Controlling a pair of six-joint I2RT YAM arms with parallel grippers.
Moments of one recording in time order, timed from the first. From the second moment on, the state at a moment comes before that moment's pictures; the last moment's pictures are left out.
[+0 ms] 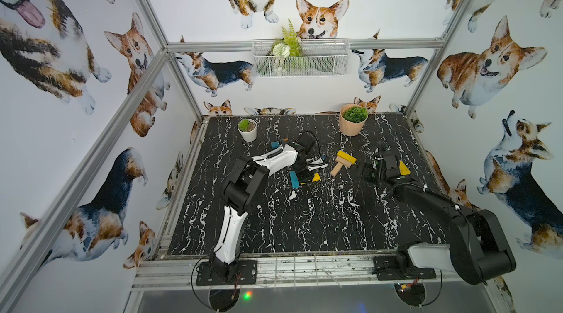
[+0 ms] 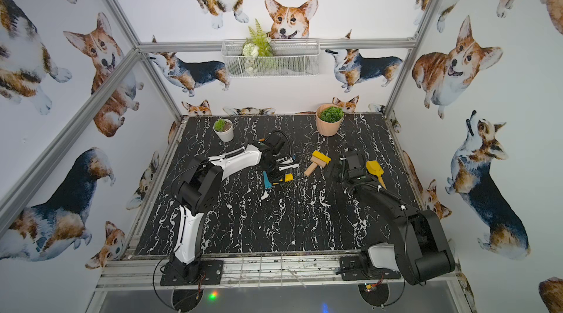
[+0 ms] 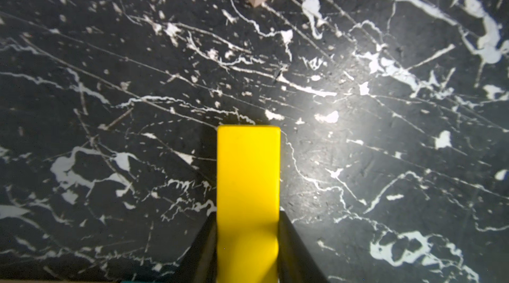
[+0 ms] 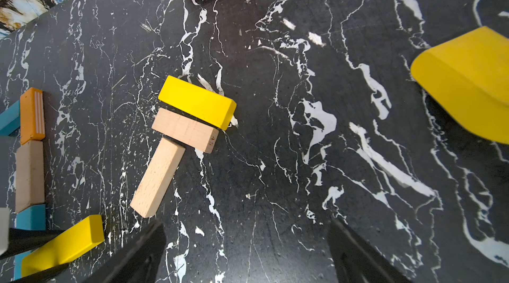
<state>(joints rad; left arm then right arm) -0.65 2.14 1.61 -0.79 0.26 0.58 0.29 1.30 0.66 -0.17 0.11 0.53</state>
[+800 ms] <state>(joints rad) -0.72 2.06 1.77 -0.63 0.03 0.41 0.14 1.29 0.68 -0.18 0.08 0.61</state>
